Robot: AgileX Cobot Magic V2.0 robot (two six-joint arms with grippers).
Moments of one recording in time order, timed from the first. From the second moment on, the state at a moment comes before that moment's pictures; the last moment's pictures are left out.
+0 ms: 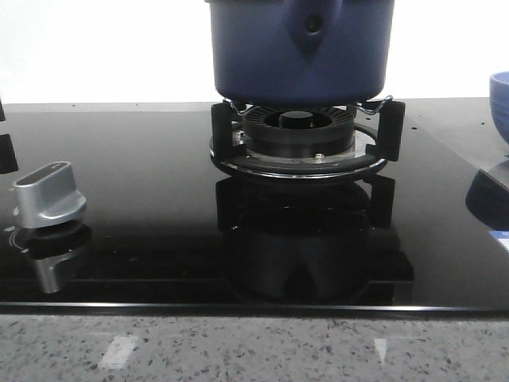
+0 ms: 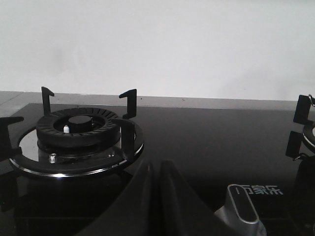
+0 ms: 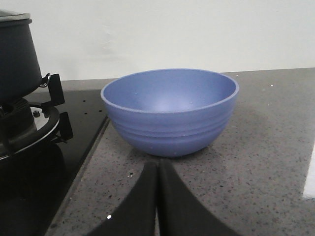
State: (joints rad) left arm -0.09 0.00 0.00 -0.04 0.05 0.01; right arm -0.05 -0.01 0.01 0.03 0.09 -0.01
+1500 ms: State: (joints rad) left arm -0.09 0.46 -0.65 -0.66 0.48 0.42; right arm -0.05 0.38 -0.61 0.38 0.67 -0.08
